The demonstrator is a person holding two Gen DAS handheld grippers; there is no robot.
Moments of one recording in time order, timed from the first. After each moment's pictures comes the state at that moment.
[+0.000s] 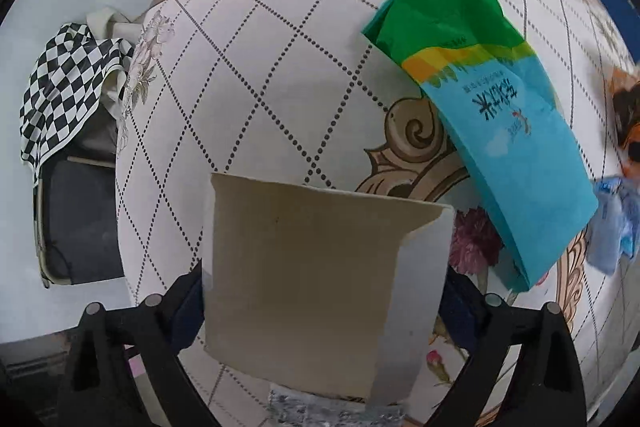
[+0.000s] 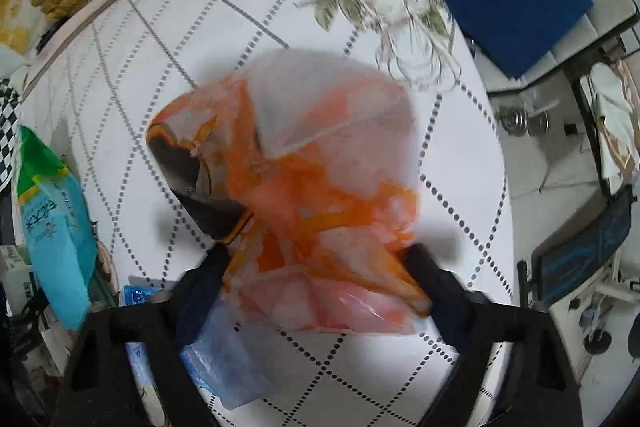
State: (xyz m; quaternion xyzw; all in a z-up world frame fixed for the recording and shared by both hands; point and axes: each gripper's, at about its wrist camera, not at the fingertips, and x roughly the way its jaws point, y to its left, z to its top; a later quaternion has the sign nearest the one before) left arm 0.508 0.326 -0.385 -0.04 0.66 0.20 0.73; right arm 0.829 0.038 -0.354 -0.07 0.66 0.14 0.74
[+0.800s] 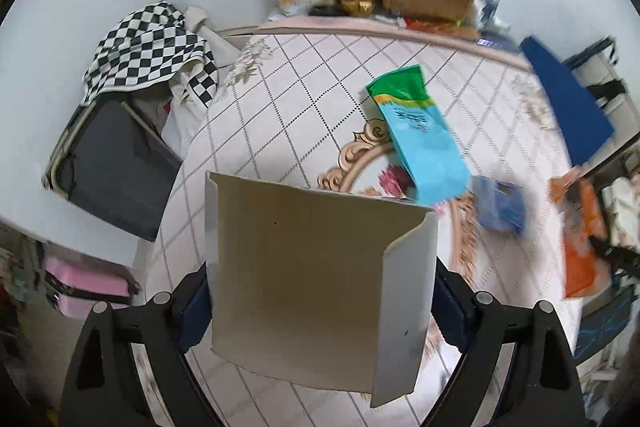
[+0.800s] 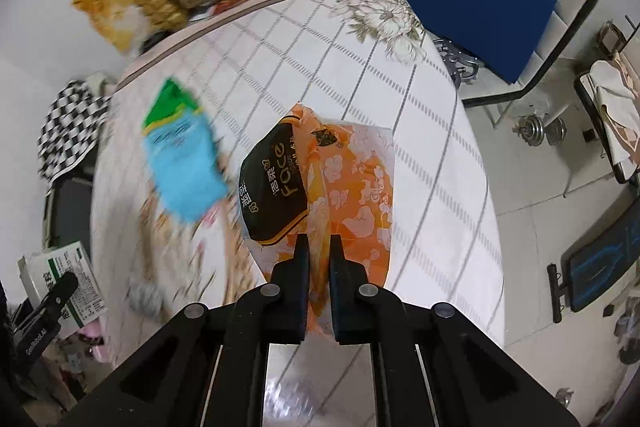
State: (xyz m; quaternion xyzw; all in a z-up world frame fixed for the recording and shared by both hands) left arm 0.379 0.218 -0.253 -0.16 0.50 0.29 0.80; right arm 0.652 -0.021 -0.235 0.00 0.59 0.21 0.78
